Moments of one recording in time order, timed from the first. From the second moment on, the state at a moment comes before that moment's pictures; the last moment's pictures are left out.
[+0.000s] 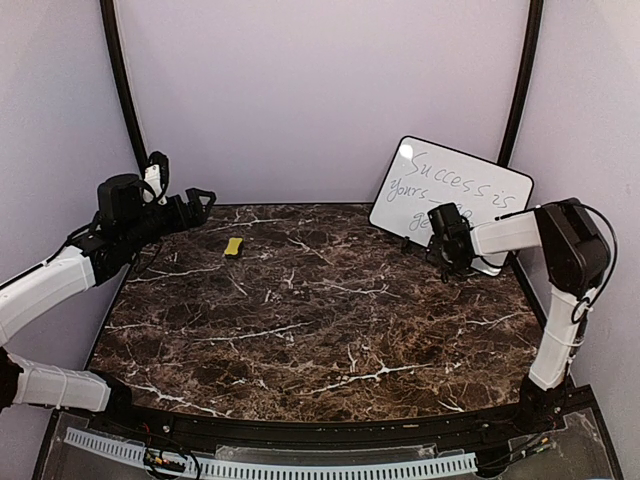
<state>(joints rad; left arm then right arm) -0.33 1.11 0.85 0.03 0.06 -0.37 0.35 1.89 1.11 -0.16 0.47 0.70</state>
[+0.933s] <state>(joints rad) -0.32 1.11 0.85 0.03 0.07 -0.37 0.32 1.95 1.10 -0.14 0.48 0.71</state>
